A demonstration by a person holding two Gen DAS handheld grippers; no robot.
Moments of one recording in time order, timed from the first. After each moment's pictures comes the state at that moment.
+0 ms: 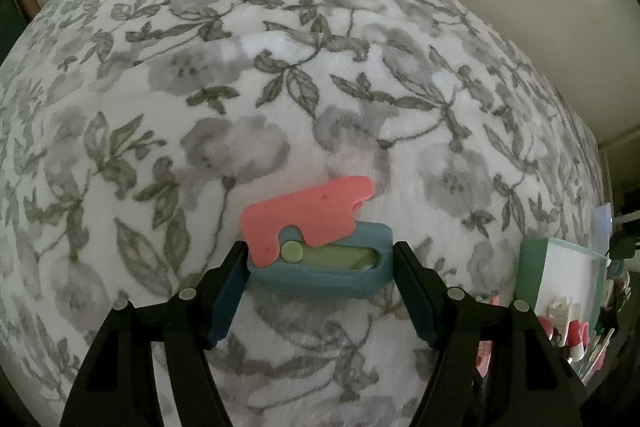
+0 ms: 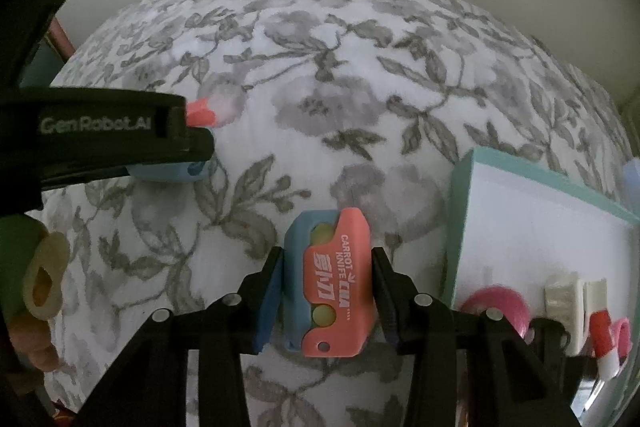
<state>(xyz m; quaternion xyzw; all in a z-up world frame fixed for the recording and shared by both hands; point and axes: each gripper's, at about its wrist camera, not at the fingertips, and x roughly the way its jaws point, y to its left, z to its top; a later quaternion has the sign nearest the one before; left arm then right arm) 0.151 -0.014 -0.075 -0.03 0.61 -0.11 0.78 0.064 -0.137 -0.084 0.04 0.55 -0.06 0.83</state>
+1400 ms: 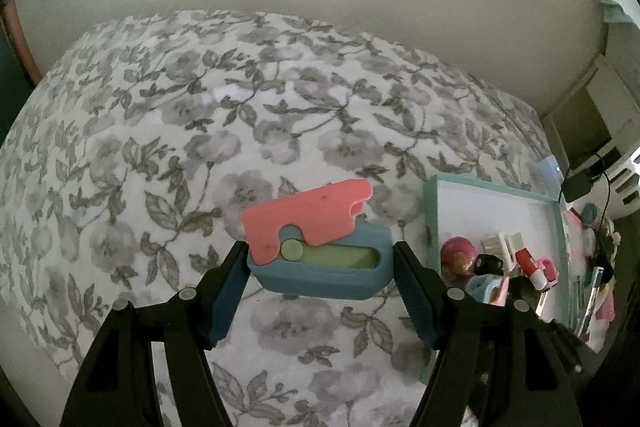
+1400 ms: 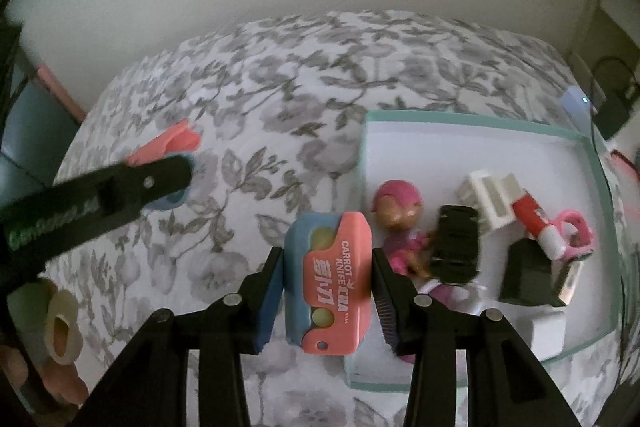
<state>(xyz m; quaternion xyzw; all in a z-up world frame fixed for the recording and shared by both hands) 0.046 -0.036 0.022 0.01 0.53 -0.17 0.83 -0.042 -0.171 -0.008 0.13 0.51 -0.10 0.85</state>
